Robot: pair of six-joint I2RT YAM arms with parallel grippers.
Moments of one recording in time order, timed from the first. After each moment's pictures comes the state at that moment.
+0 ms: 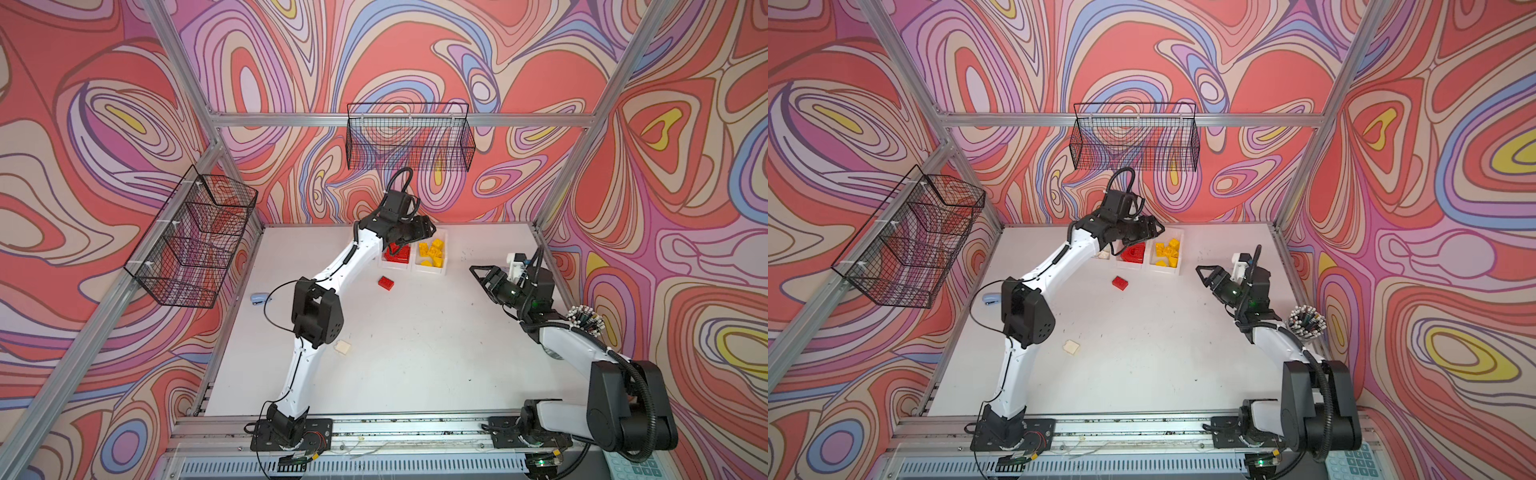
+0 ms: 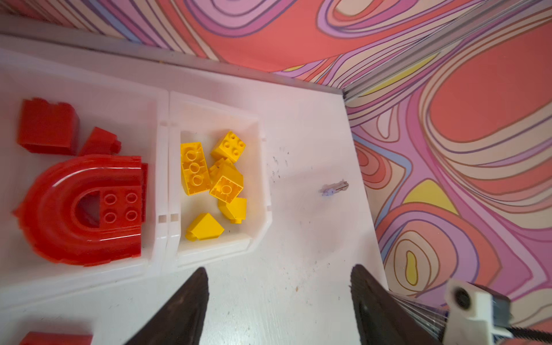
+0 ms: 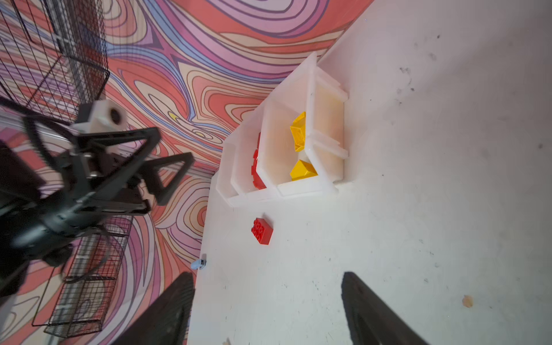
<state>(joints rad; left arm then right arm) -0.53 2.17 2.20 -0.64 0.27 -0.65 0.03 1.32 0.64 0.32 -0.57 0.82</state>
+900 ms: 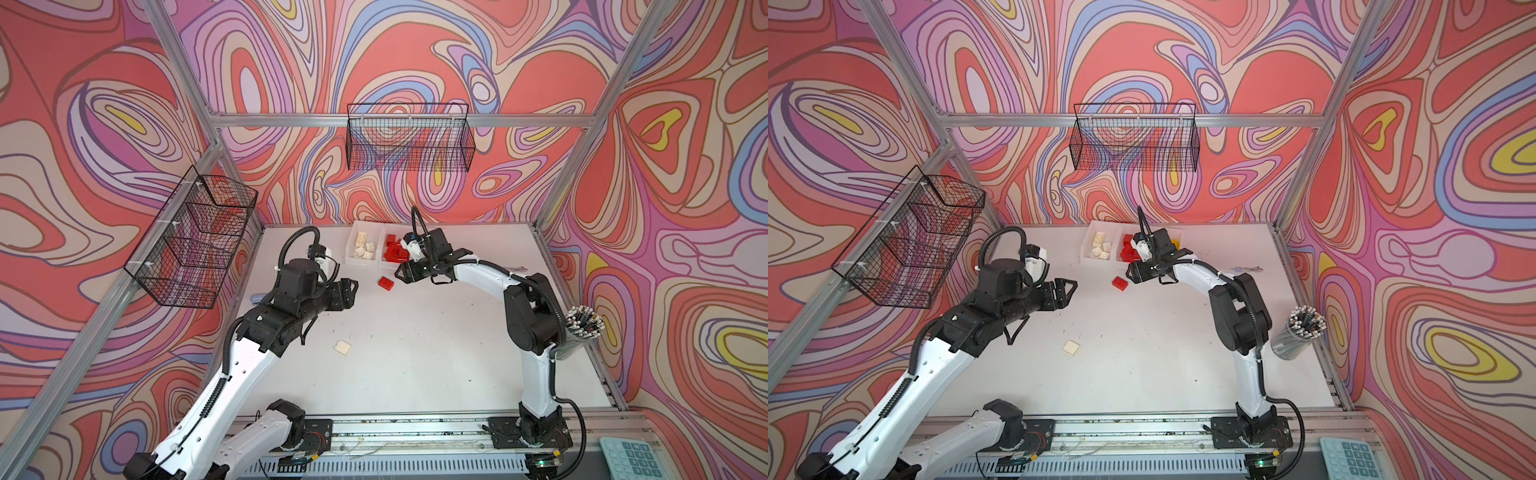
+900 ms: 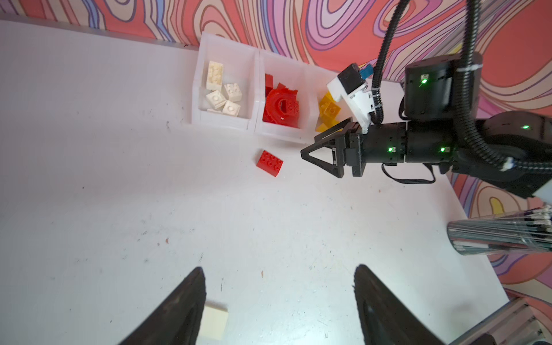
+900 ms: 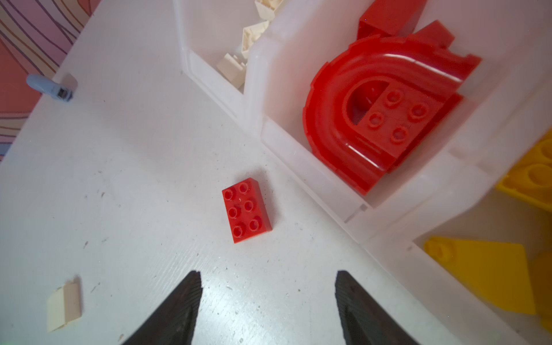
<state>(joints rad) -0.41 0.95 1.03 -0.70 0.02 -0.41 0.49 2.09 1.59 -0.37 -0.33 0.02</state>
